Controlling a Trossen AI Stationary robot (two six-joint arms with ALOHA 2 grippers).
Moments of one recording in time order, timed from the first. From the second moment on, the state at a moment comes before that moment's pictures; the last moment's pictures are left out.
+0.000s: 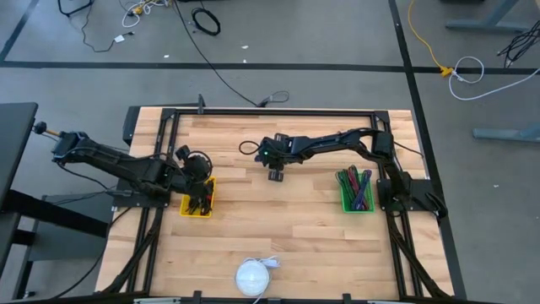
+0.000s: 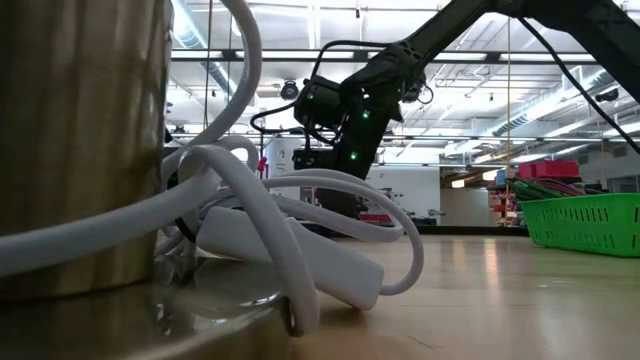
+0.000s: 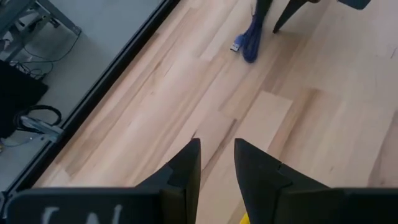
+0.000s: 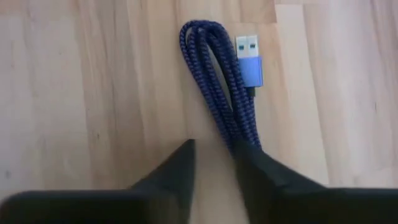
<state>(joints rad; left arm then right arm) -0.26 0.94 0.60 -0.70 -0.80 -0.51 -0.24 2.15 1.45 -0.44 0.23 -0.21</state>
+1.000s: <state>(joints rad) -0.26 0.94 0.60 -0.65 -0.80 -0.51 -0.17 1.97 1.45 -0.57 0.24 -0.10</state>
